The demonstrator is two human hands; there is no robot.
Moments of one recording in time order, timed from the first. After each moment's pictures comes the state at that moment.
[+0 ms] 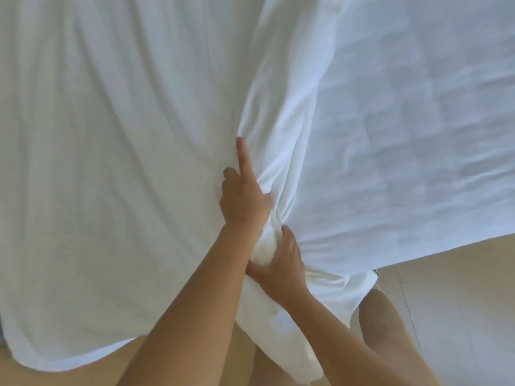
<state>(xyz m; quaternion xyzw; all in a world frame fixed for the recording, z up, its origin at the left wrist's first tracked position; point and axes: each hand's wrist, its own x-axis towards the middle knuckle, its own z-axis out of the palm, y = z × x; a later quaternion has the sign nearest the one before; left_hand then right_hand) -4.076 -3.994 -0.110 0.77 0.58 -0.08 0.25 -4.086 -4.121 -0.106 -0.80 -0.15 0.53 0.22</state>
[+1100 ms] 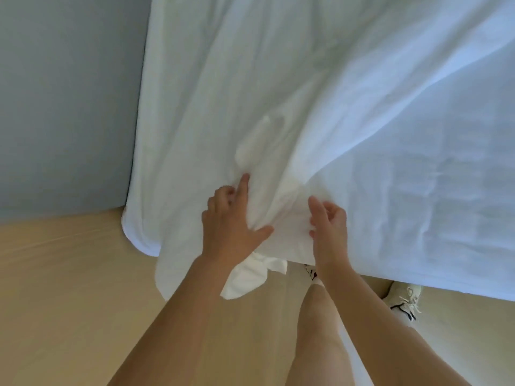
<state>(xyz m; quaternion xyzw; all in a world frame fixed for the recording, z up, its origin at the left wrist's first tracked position) -4.383 -4.001 -0.084 0.71 0.64 -0.14 0.27 -4.232 -4.059 -0.103 -0.73 -0.02 0.57 0.39</state>
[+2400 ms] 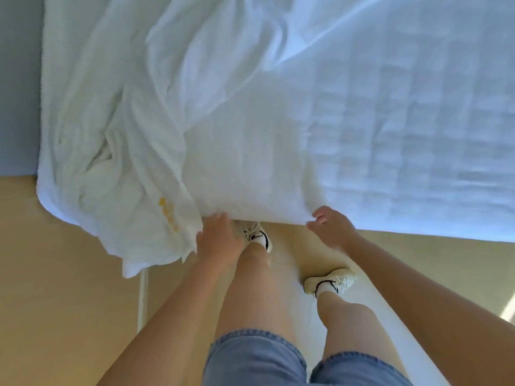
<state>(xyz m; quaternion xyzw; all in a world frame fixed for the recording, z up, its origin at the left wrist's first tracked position) -4.260 -4.139 -0.076 0.60 0.64 -0.28 0.40 -4.028 -4.187 -0.072 -0.77 -0.30 0.57 -0.02</state>
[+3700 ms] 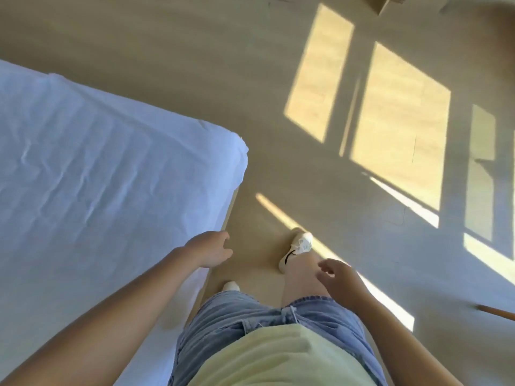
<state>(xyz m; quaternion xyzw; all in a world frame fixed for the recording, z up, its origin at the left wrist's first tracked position) -3.153 -4.612 0.037 0.86 -0.07 -0.50 0.12 -3.259 -4.893 0.056 -0.86 0.20 0.38 0.27</state>
